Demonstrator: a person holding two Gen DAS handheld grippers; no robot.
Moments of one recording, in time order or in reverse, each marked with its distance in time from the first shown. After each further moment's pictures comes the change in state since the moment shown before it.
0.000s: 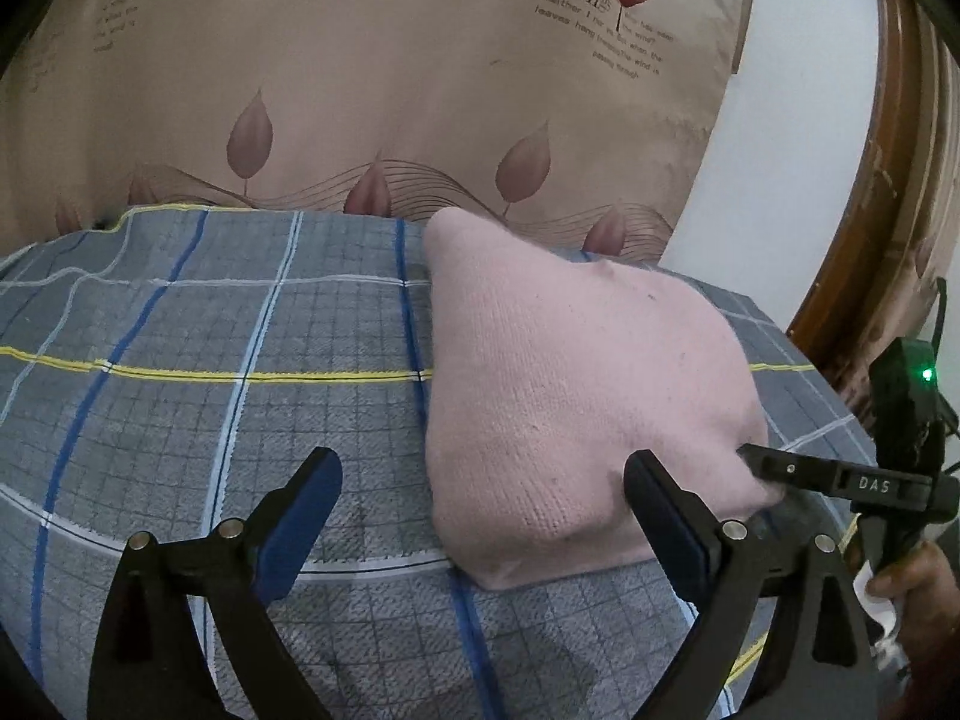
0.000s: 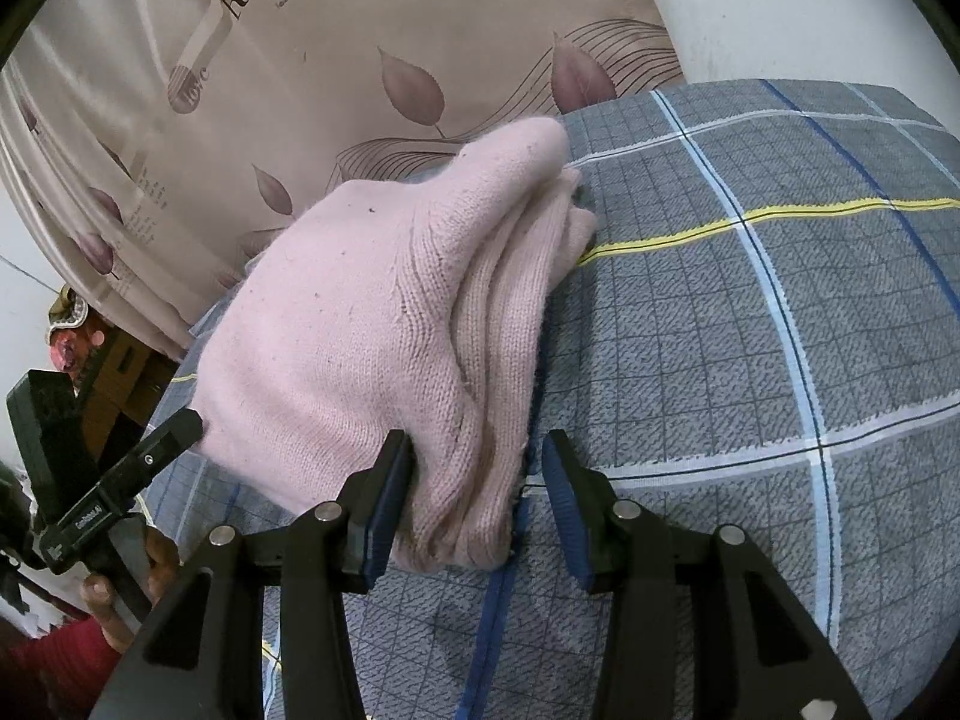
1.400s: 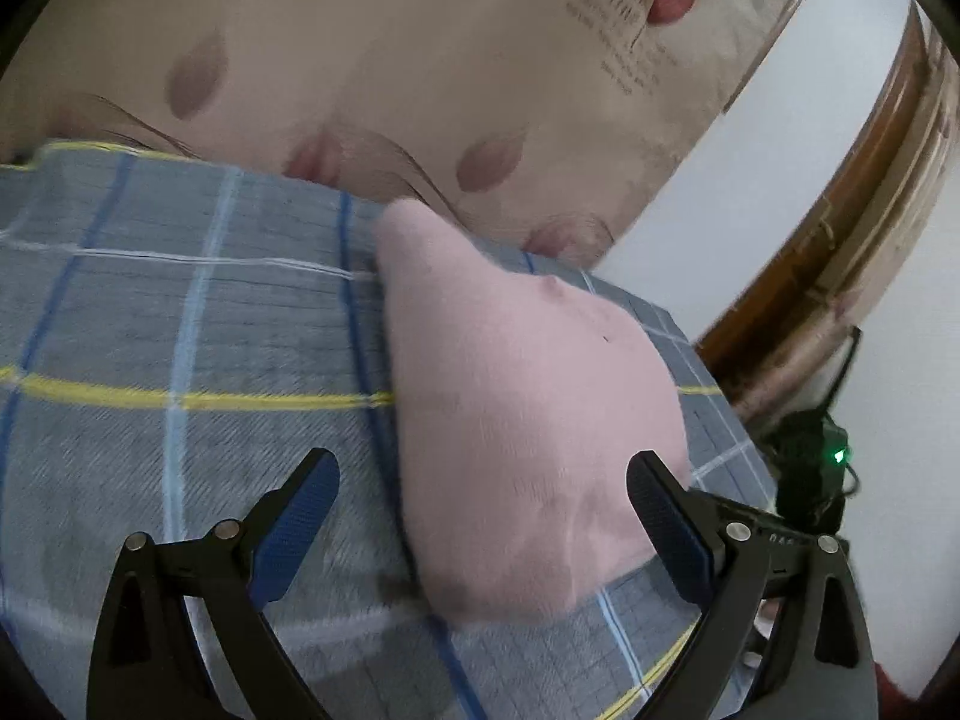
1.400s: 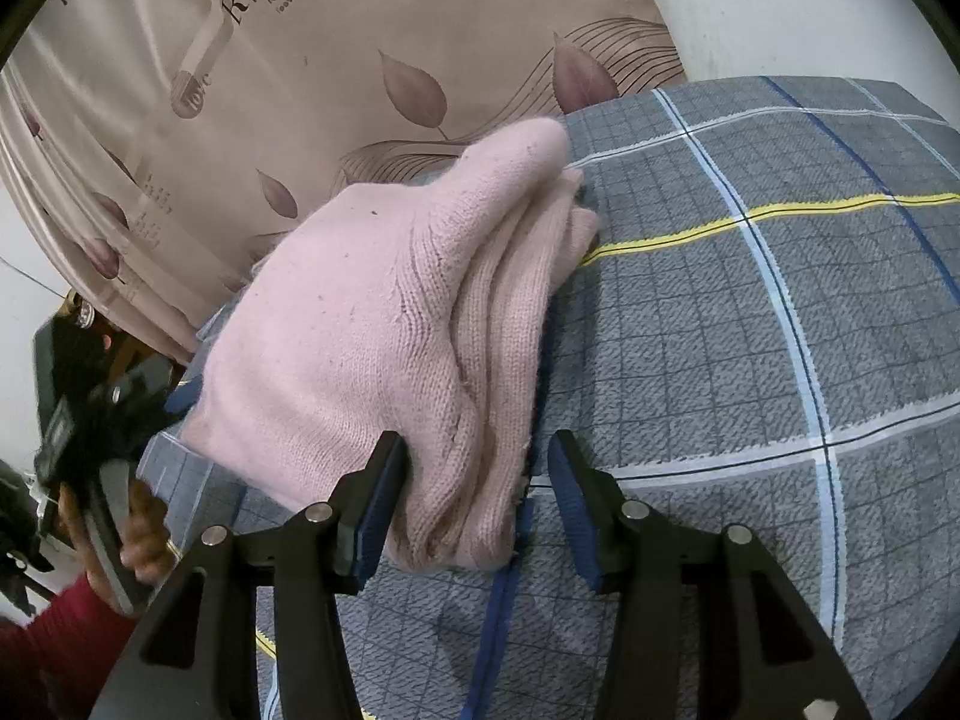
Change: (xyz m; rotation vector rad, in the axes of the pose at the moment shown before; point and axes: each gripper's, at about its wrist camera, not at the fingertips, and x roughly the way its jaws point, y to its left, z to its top) left arm 0.035 0.046 0.054 -0.119 0.182 -0.335; right arm 0.002 -0.001 0.000 0.013 -0.004 0.016
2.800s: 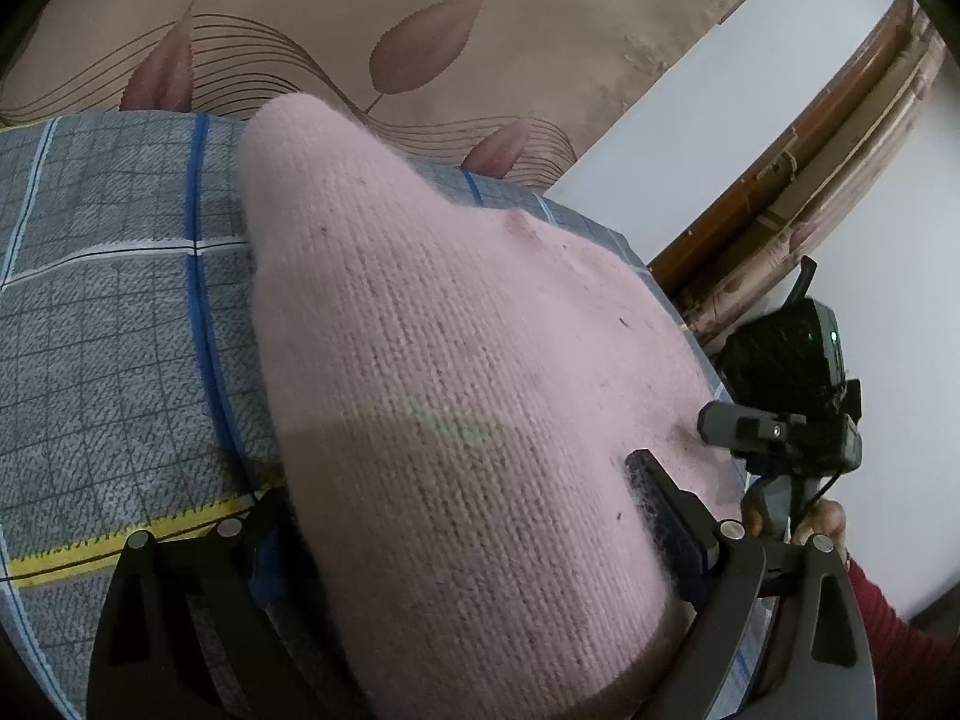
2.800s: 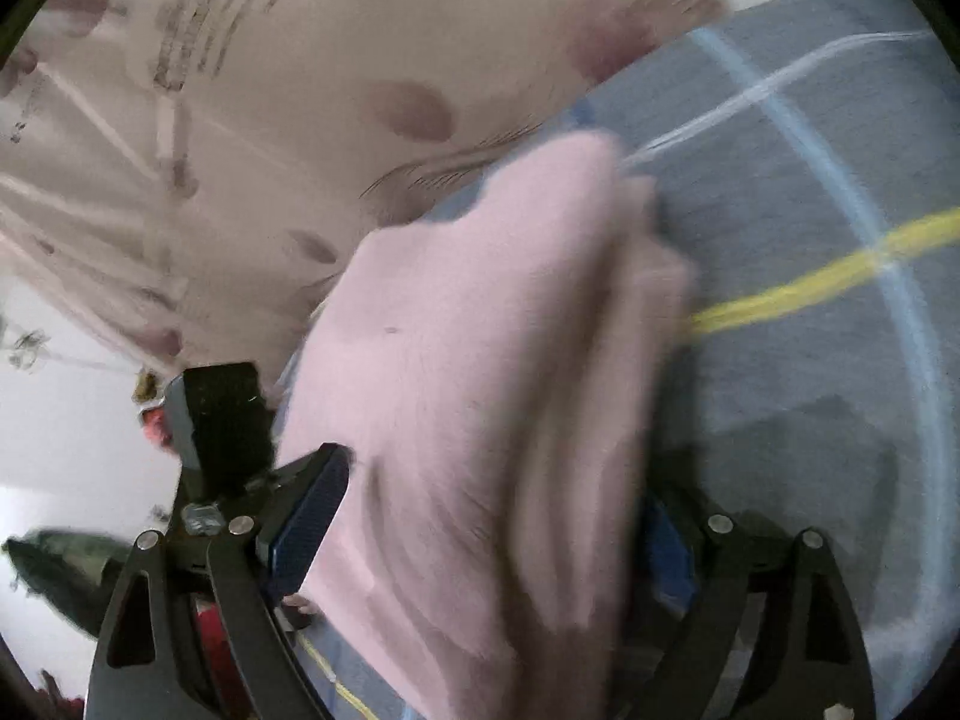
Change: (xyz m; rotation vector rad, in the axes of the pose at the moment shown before) left arm 0.093 0.006 0.026 0.076 0.189 -0.180; right arm 0.060 -0.003 0.069 0.190 0.109 0.261
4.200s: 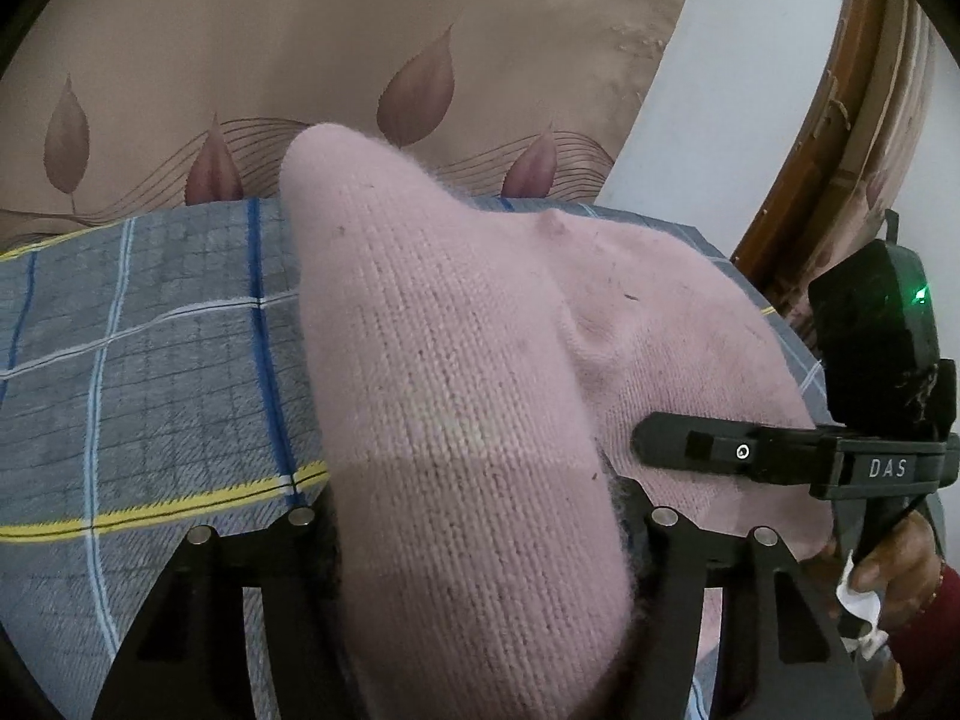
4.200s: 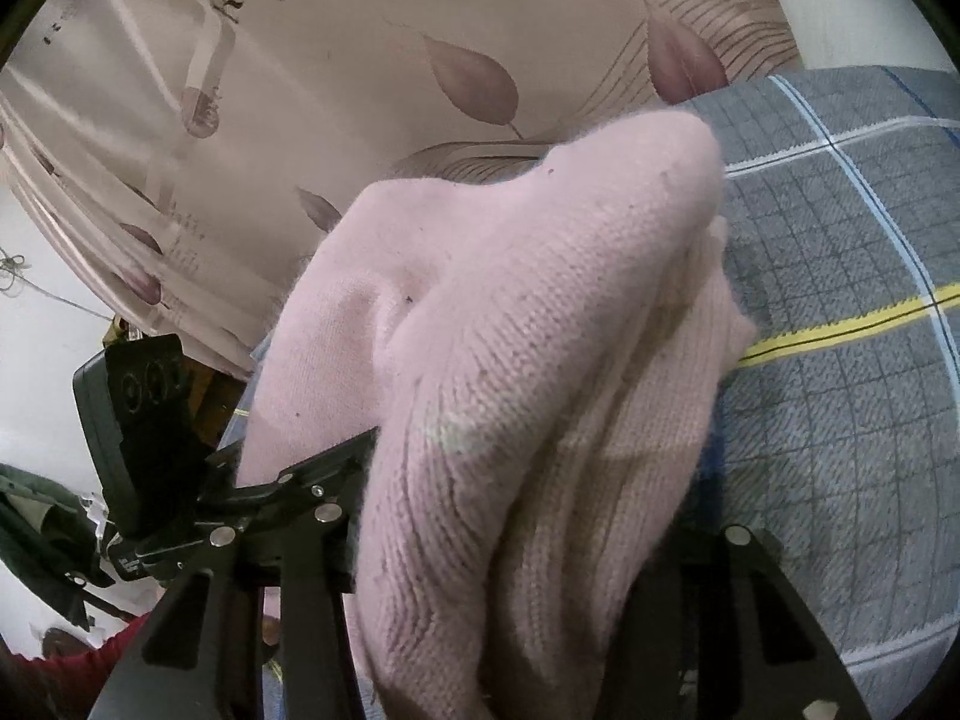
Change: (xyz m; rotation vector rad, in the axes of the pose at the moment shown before) left arm -0.010 -0.057 -0.025 0.132 -0.094 0.344; right arm 0.011 0.032 -0.021 -0.140 -0.063 -0.097
